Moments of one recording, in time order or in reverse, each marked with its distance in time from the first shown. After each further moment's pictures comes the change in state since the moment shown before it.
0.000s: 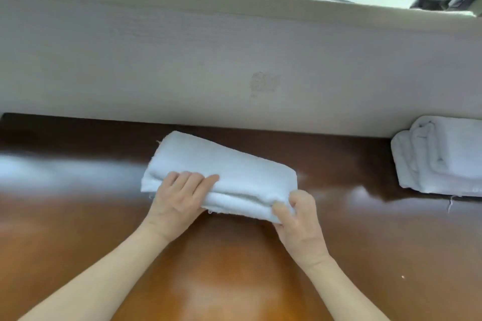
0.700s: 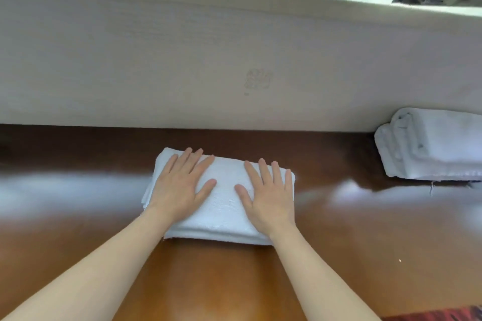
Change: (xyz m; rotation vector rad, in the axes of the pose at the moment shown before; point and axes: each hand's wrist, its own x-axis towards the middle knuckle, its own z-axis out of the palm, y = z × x) left_hand 0.008 -0.025 0.037 -0.223 -0.517 -0.297; right_hand 0.029 -0.050 0.042 -0.311 -0.431 0.159
